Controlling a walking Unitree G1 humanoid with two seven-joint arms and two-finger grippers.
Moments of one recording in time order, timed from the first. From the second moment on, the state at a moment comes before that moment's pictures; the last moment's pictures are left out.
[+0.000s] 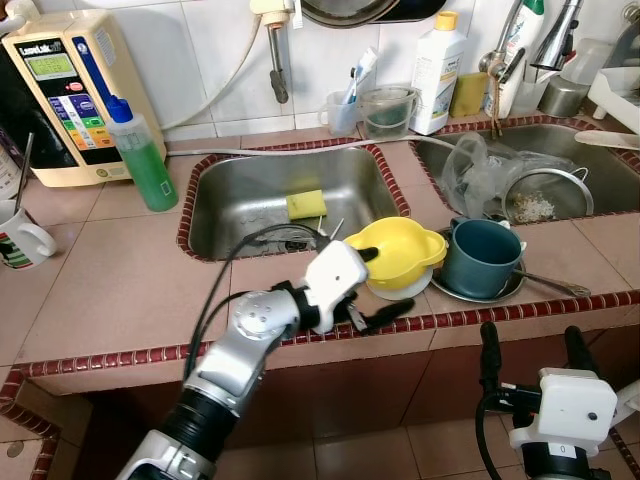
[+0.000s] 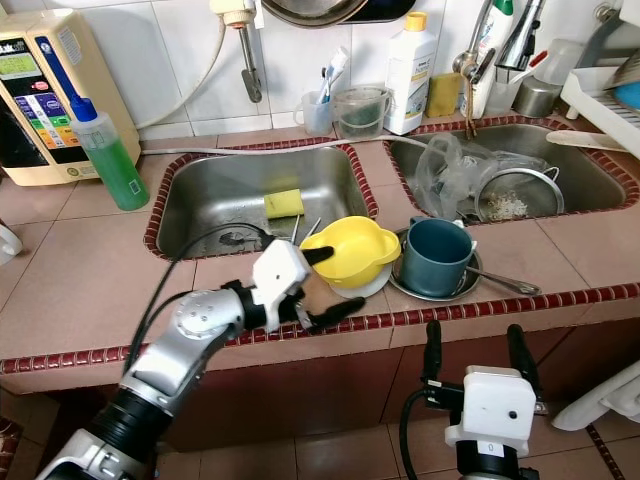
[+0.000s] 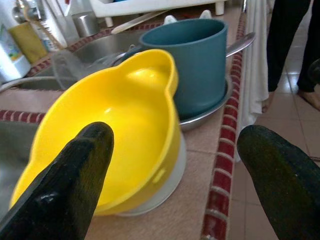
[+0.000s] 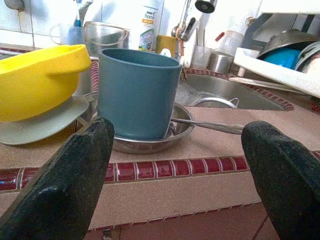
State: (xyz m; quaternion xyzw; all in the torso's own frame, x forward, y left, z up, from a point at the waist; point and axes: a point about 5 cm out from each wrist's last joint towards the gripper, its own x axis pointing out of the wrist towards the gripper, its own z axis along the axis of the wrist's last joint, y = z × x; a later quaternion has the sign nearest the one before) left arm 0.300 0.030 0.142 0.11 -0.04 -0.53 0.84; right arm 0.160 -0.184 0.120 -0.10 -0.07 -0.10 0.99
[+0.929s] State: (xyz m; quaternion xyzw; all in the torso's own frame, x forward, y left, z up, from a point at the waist) left arm 0.301 0.000 0.150 0.14 -0.05 -0.52 0.84; right arm 0.163 -0.183 0.119 -0.10 -0.07 -0.10 0.99
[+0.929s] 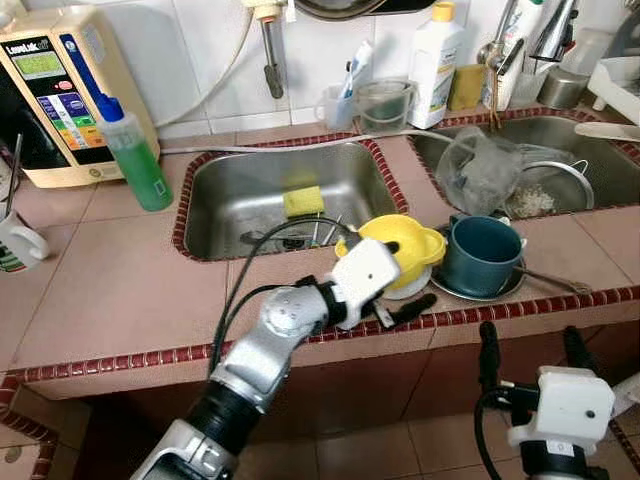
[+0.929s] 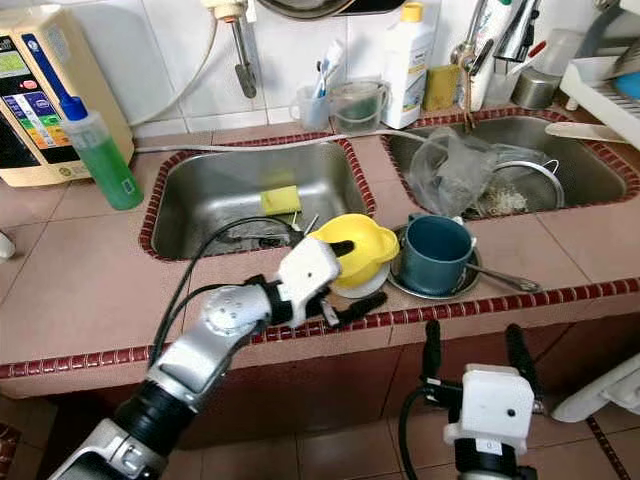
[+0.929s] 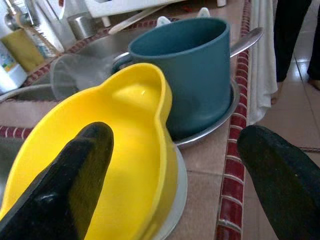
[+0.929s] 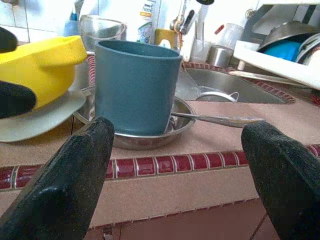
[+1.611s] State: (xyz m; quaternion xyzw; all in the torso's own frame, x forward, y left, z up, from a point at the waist) left arm 0.308 -0.013 0.144 0.19 0.00 -0.50 0.84; right arm 0.161 -0.182 0.117 -0.10 -0.07 -0.11 0.99
